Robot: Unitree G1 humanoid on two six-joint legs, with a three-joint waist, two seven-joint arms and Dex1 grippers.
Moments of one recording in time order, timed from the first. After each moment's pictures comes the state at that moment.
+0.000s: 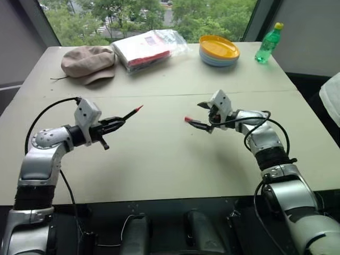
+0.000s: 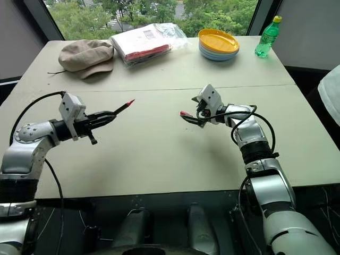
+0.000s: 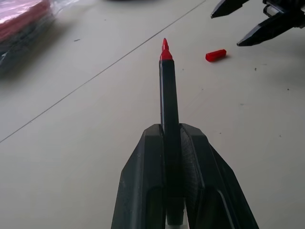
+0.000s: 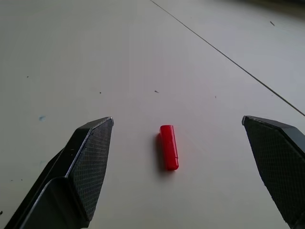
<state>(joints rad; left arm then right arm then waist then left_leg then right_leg) -0.31 0.69 0.18 -0.11 -0.37 0.43 -0.94 -0.84 -0.43 0.12 0.75 0.09 0.05 0.94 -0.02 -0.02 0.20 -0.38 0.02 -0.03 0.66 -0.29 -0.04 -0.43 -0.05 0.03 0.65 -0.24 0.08</state>
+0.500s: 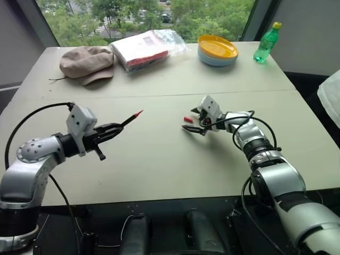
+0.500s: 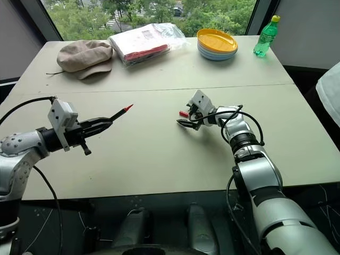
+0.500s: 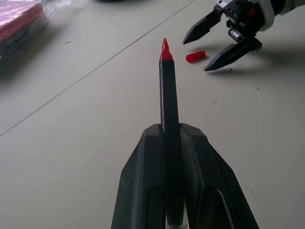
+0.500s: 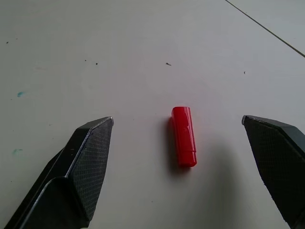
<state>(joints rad) -0.18 0.75 0.24 -0.32 -0.45 0.52 -0.88 -1.00 -0.35 0.14 1.12 -0.01 -0.14 0.93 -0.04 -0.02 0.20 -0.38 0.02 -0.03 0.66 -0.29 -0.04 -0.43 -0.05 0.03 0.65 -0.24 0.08</state>
